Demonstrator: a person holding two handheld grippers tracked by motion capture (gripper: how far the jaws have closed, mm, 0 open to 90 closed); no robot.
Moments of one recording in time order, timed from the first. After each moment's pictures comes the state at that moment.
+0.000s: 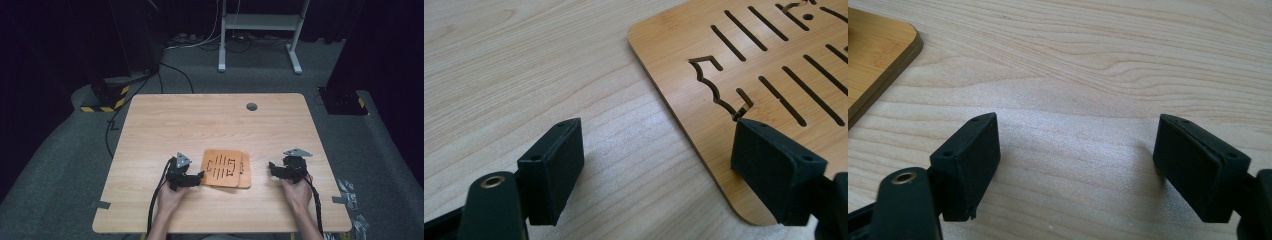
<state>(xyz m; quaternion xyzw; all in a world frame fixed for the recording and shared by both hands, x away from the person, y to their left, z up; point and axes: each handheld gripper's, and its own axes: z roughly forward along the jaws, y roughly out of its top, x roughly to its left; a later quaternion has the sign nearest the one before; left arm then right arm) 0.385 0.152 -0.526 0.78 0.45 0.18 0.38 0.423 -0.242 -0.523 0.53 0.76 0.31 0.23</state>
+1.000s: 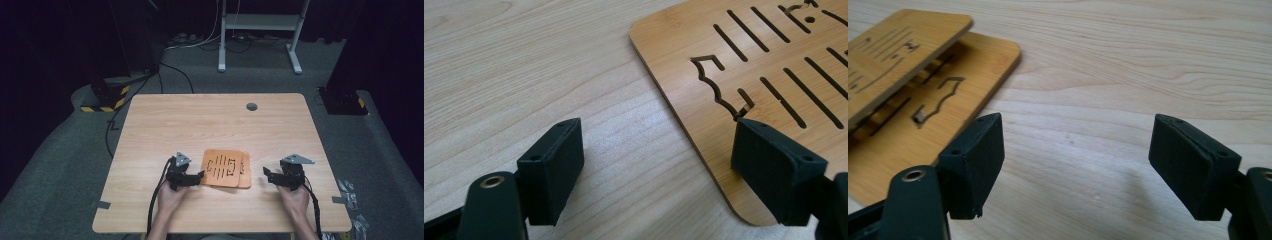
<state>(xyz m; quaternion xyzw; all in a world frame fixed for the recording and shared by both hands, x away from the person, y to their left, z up) 0.387 0.153 -0.527 0.78 0.46 0.17 0.39 0.393 -0.229 -0.510 0.49 0.76 0.38 0.19</state>
